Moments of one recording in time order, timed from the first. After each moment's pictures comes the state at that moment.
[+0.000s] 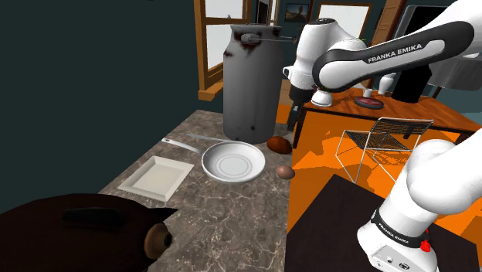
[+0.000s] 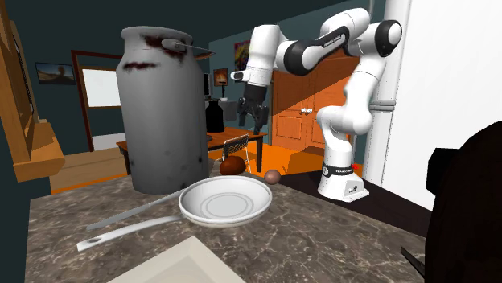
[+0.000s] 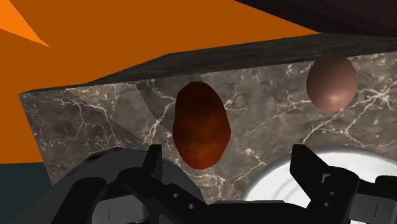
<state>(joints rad) 0.03 -0.55 0.06 -2.55 -0.18 2.11 -0.17</state>
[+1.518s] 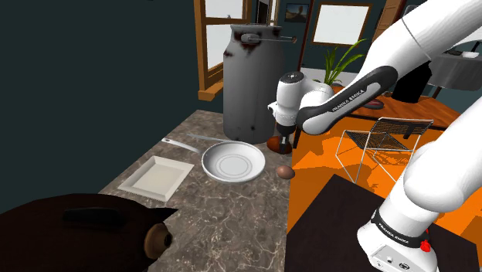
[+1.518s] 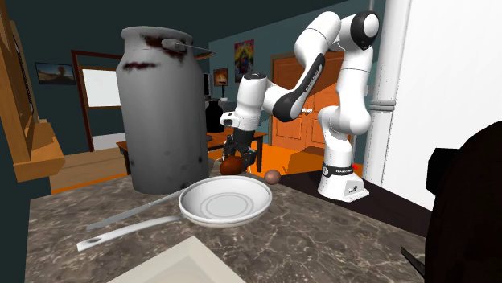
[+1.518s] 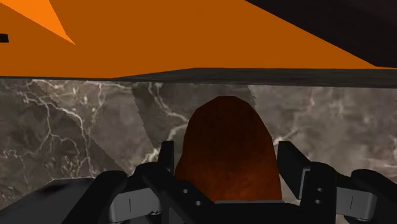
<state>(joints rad) -0.07 -0.20 0.11 -2.61 -0.47 2.45 -0.06</state>
